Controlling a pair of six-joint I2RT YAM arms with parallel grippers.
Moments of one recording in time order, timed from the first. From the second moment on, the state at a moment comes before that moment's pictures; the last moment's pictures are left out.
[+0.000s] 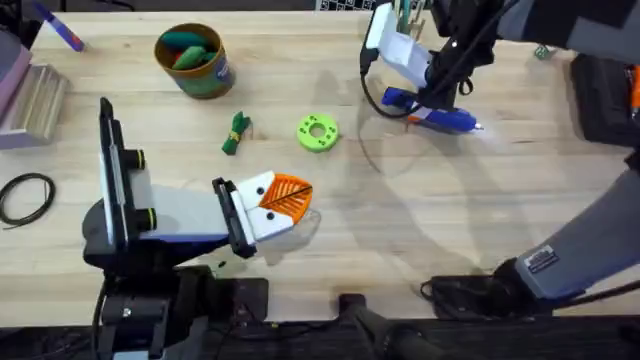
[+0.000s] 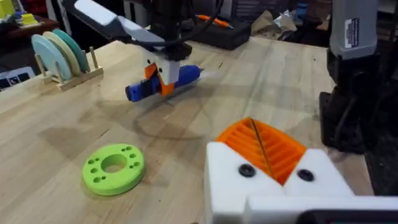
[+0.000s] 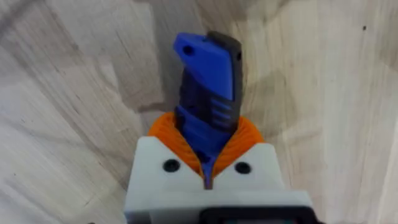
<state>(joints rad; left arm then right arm) 0.05 0.01 0.01 -0.14 1.23 0.08 0.20 1.89 1.37 -0.84 0.04 -1.06</state>
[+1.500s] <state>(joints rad) 0.10 0.01 0.14 -0.11 1.06 -0.14 0.40 1.17 1.37 -0.97 0.06 0.10</state>
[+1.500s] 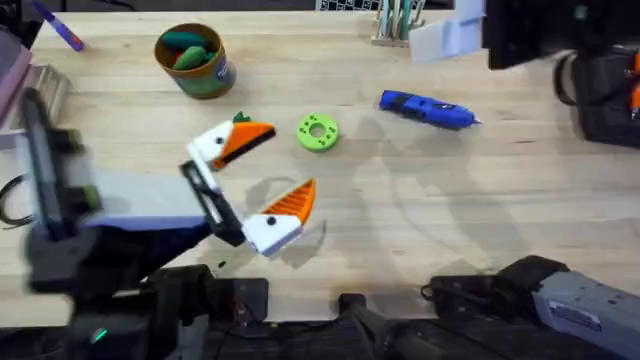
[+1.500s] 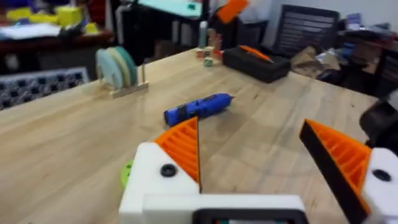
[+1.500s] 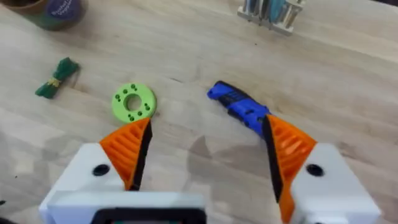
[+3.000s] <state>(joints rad) -0.08 1.53 1.25 -1.09 0.04 0.25 0.40 0.72 1.04 -1.22 0.03 0.24</state>
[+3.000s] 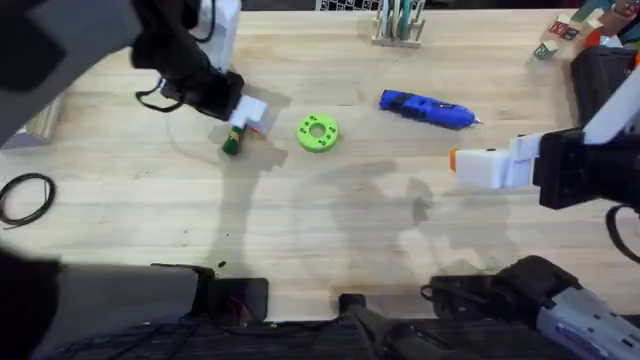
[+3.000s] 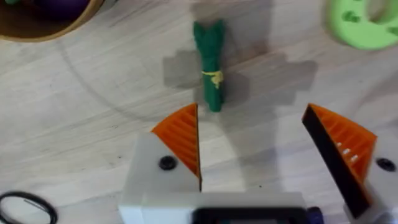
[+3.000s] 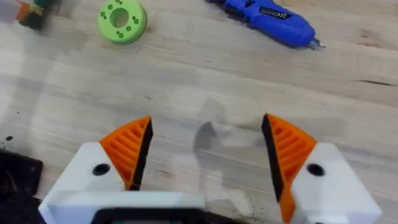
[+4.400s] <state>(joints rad) -0.04 1.85 1.25 -0.97 0.04 0.19 0.40 0.72 1.04 -1.25 0.03 0.26</state>
